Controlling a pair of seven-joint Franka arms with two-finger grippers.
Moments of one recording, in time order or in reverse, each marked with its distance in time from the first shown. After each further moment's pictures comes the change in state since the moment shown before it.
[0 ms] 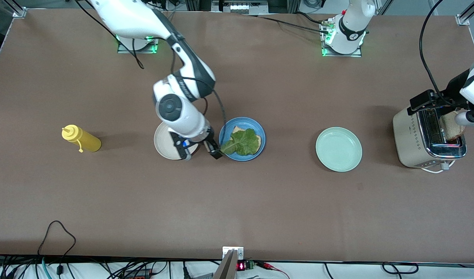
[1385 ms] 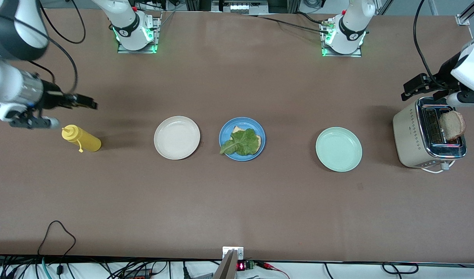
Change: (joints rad) left arm 0.015 -0.143 -0.033 -0.165 0.000 0.028 -0.024; right arm -0.604 -0.581 -0.010 -0.341 -0.110 -0.549 -1.520
